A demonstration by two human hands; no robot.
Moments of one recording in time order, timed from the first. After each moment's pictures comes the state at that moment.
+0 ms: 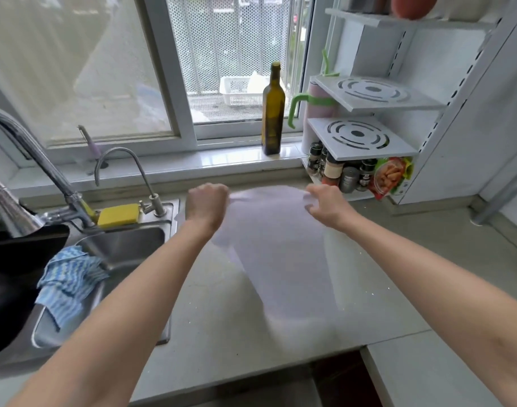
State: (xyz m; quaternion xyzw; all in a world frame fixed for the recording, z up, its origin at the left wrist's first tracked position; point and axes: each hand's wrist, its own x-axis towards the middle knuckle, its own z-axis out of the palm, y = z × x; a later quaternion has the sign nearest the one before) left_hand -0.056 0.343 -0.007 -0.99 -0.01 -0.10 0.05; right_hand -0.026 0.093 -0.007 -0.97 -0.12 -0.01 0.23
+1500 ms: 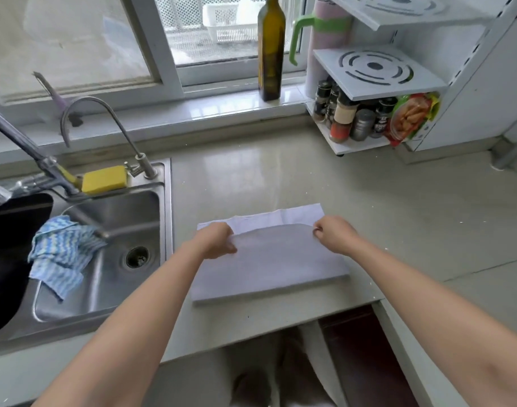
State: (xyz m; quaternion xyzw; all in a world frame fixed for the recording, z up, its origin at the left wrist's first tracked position) left_hand -0.091 0.366 -0.151 -0.95 0.03 0.27 -0.12; right_hand -0.071 0.084 -0.161 -0.97 -0.05 0.19 0.11
